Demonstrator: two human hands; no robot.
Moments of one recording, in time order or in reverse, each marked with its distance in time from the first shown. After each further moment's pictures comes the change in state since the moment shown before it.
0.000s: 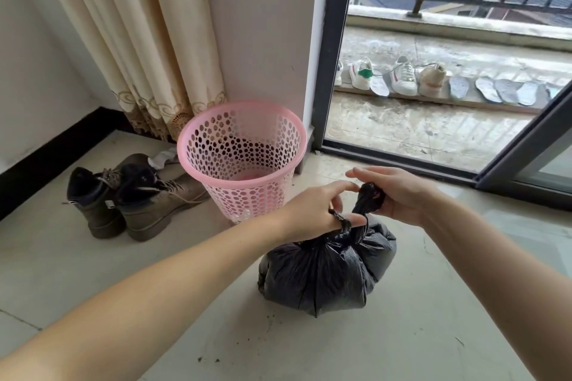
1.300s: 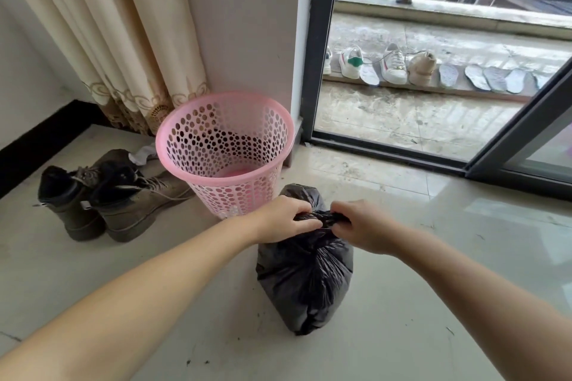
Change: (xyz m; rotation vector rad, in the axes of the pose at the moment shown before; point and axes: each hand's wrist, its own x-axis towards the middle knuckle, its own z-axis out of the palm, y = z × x) left_hand 0.013 -0.065 0.011 0.247 -0.135 -0.051; right_hand 0.018 0.064 0.007 -1.270 0.001 -0.425
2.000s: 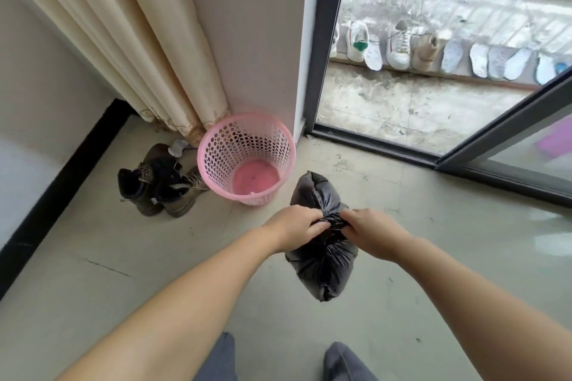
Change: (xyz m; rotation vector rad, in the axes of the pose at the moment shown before) left_hand -0.053 0.150 -0.144 -0.039 -0.180 -0.132; right_hand -0.055 -0.081 -0.196 -0.098 -0.277 0.106
